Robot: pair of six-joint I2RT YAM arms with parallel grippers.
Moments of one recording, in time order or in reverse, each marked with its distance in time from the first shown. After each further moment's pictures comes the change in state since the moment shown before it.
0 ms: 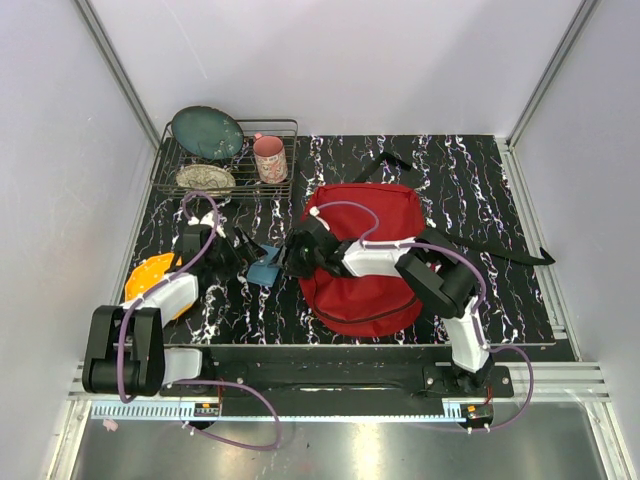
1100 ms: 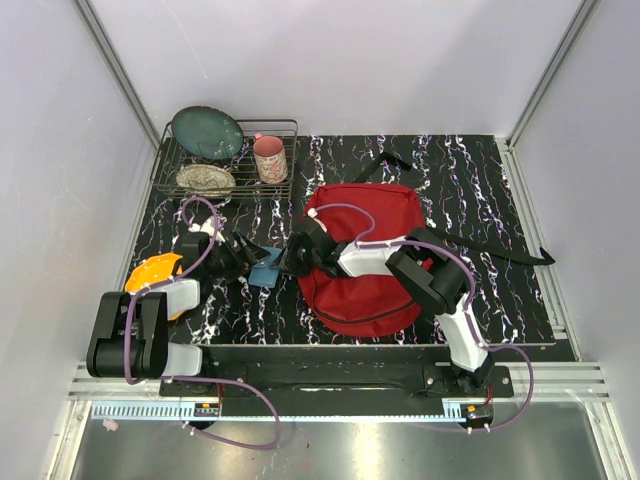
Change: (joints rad) left arm 0.031 0.091 -0.104 0.292 0.146 -0.105; right arm 0.001 0.074 0.044 0.049 -0.005 0.027
